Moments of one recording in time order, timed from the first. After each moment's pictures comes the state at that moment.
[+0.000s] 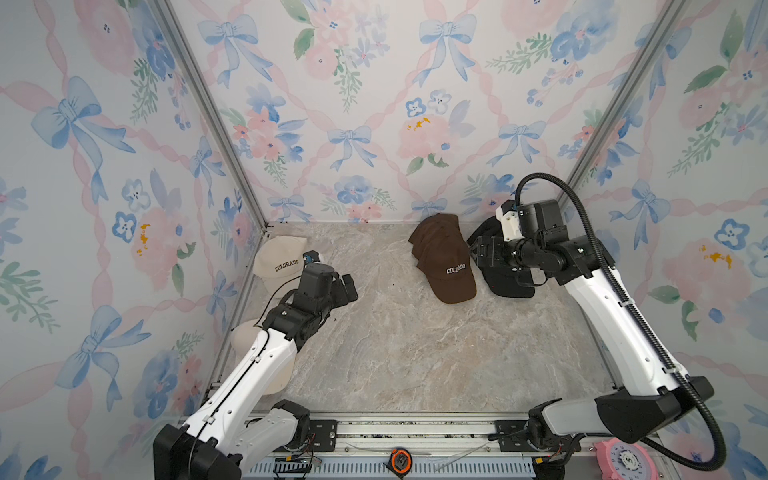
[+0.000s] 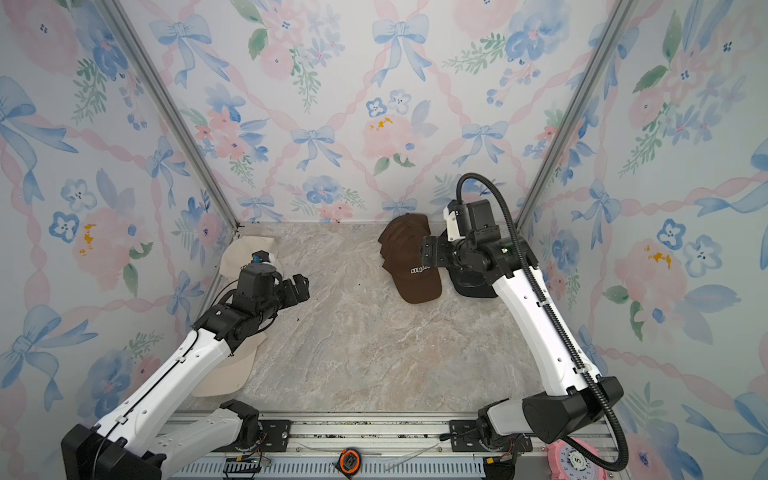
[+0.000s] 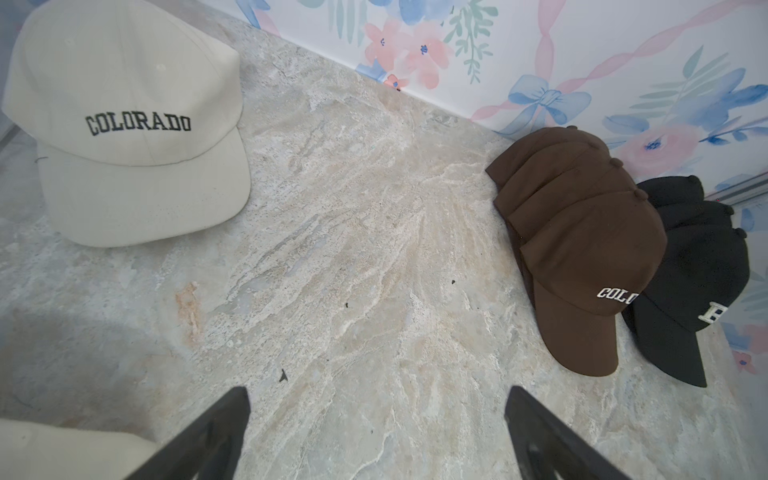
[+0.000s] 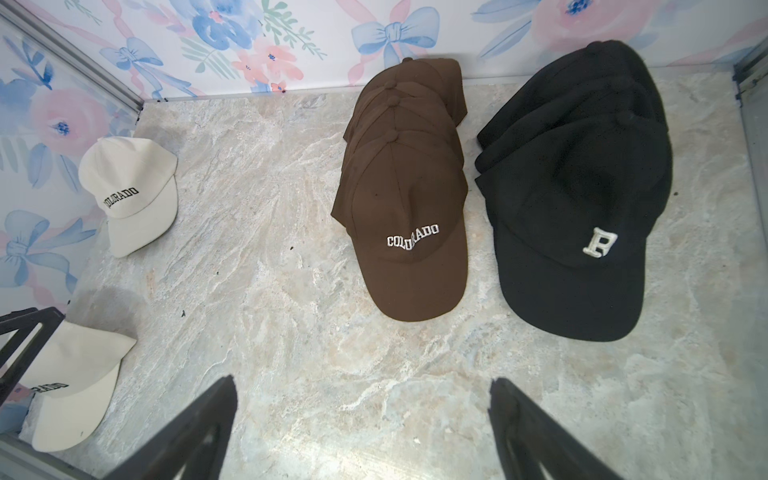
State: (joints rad) left arm -0.36 1.00 0.88 -0.53 -0.20 -0.57; right arm 0.38 1.39 1.67 -1.05 -0.04 0.30
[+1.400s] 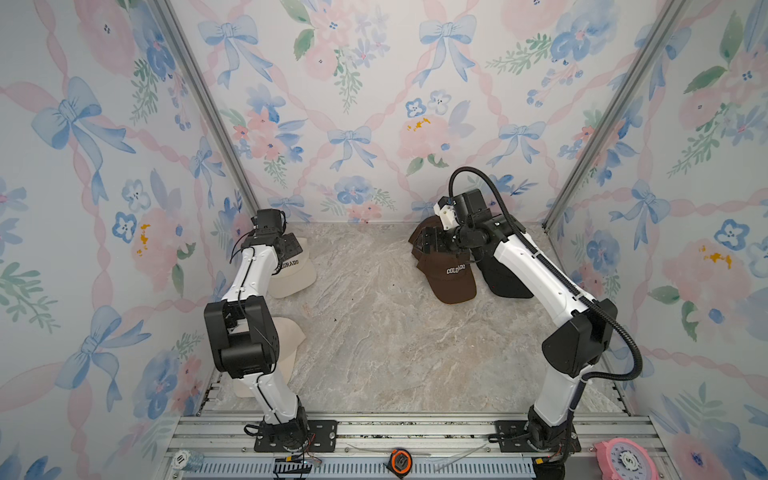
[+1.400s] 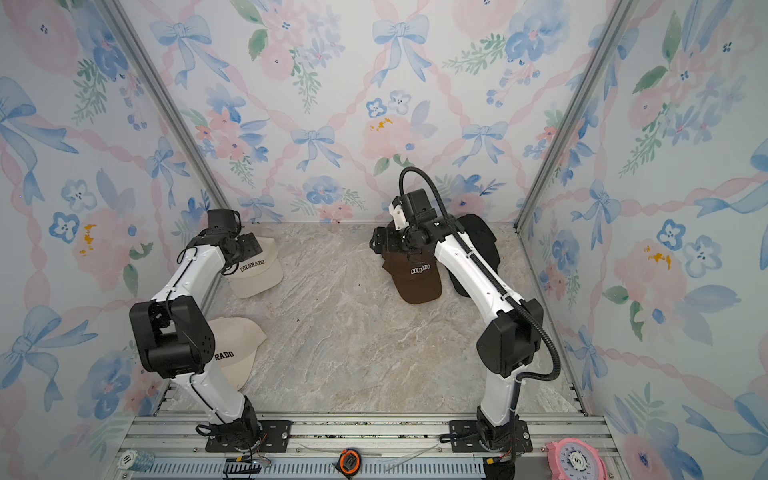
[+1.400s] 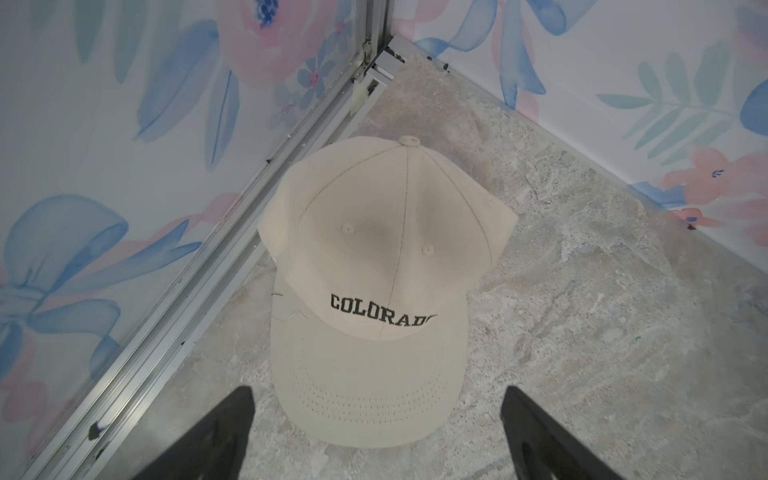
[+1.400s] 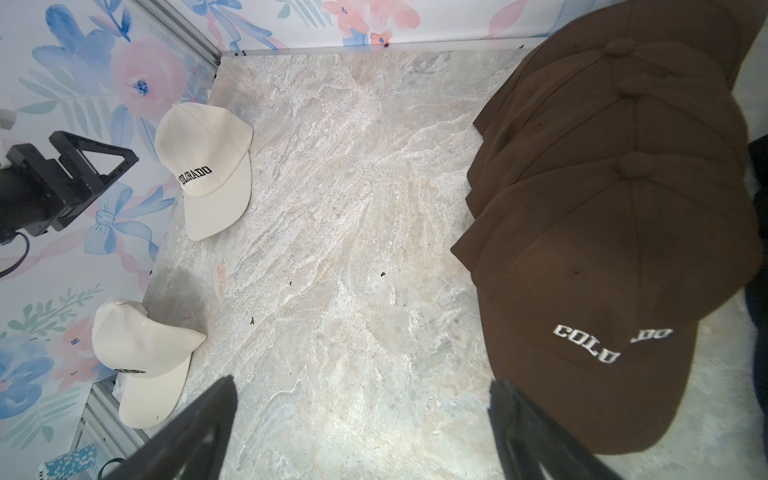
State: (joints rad) left arm 0.17 1.83 1.55 -0.62 -0.20 -0.37; right arm 0.49 1.87 1.94 -0.89 -0.23 0.35
